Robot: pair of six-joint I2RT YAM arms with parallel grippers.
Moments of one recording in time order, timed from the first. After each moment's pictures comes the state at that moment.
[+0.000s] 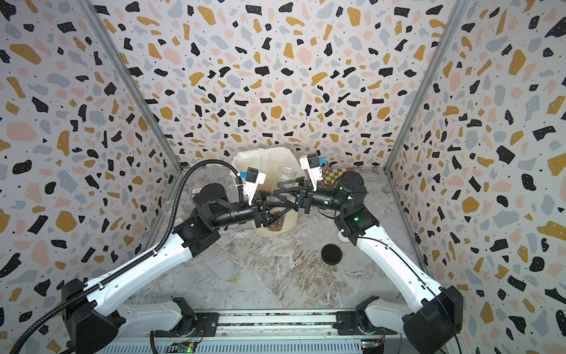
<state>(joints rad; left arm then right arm) -0.74 1.22 1.09 0.14 0.59 -0.49 0.52 1.21 1.14 0.26 -0.90 0.56</state>
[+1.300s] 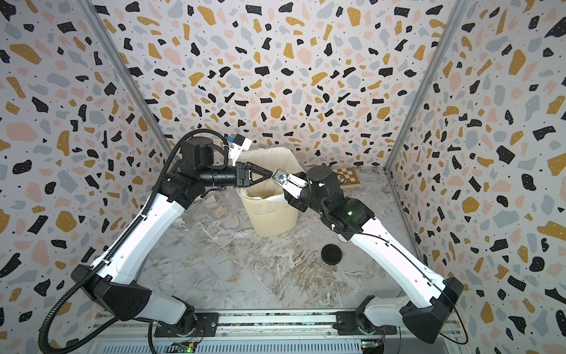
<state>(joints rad) -0.45 1.48 1.70 -0.57 0.86 -0.56 0.76 1.29 1.46 -0.52 0.09 -0.60</state>
